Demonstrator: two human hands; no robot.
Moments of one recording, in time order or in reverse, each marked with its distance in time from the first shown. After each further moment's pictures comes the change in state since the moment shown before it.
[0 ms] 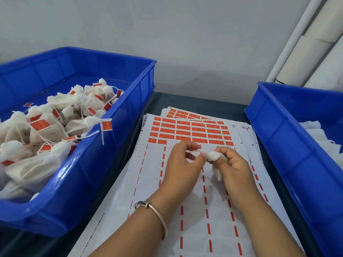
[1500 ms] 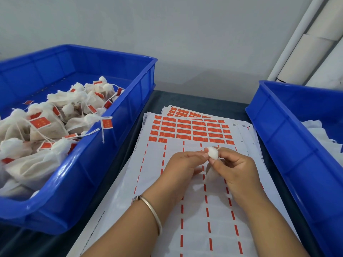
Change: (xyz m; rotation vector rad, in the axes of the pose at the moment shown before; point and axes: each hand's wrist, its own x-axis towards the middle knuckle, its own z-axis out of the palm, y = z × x) left_hand 0.002 0.004 -0.005 -0.377 -0.211 -0.354; right_hand -0.004 -0.003 -0.007 0.029 -0.015 -0.073
